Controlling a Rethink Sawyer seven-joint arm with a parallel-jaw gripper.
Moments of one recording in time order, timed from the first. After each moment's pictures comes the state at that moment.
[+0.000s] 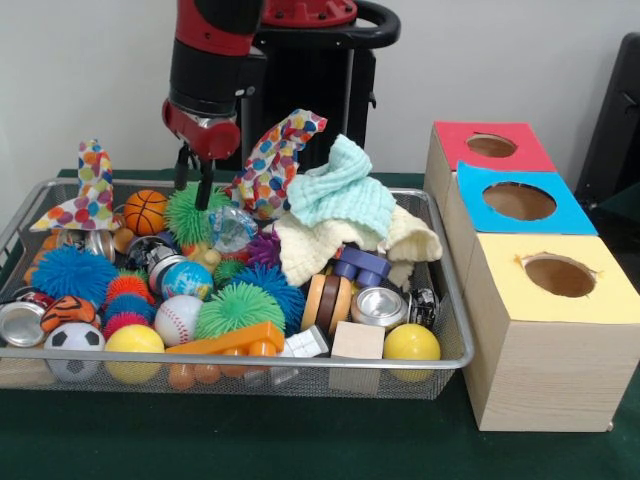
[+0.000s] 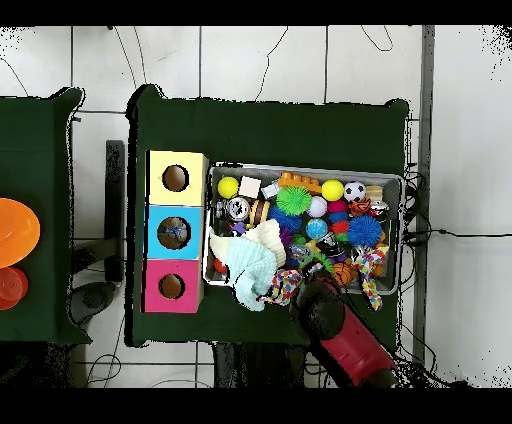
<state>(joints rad) -0.47 -0.62 -0.11 2.18 0.34 -0.18 1.84</state>
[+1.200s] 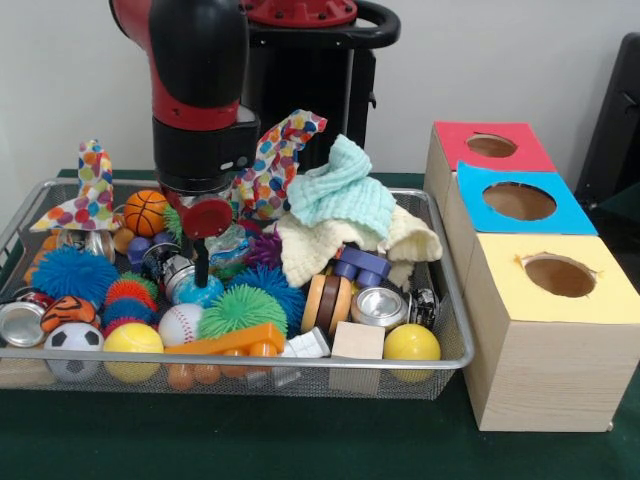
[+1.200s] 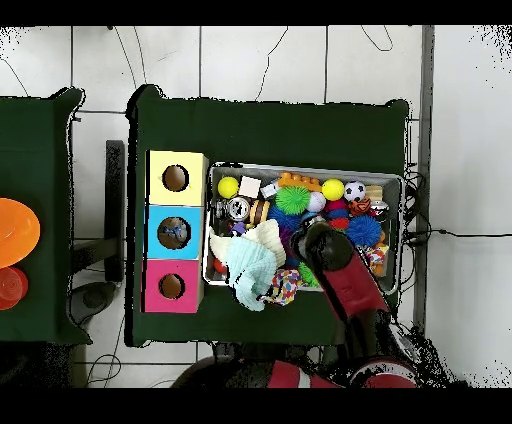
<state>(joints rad) -0.32 -0.45 -0.19 1.86 0.67 0.15 1.84</state>
